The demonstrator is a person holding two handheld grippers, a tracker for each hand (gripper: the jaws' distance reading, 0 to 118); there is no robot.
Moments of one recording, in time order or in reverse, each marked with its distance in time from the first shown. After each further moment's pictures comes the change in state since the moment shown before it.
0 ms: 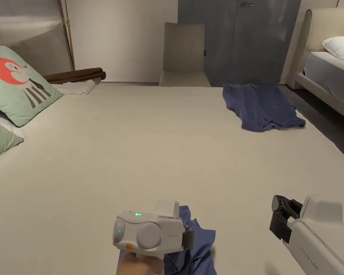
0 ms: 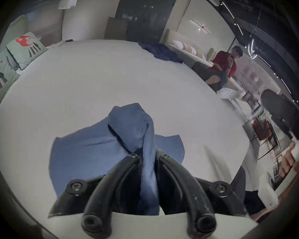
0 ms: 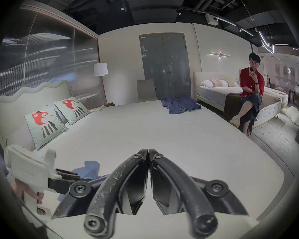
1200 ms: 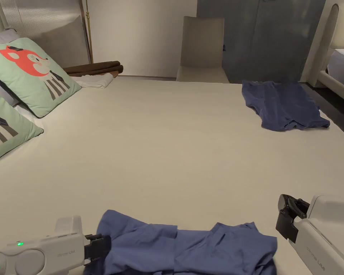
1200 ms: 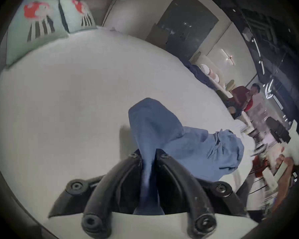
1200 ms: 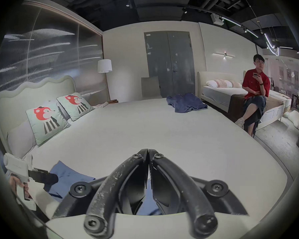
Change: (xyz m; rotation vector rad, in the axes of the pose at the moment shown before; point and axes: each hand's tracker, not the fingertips) left arm -0.188 -0.069 0.112 0.138 0.170 0.248; right arm -0.027 0.002 -0.019 -0.014 0.038 0.031
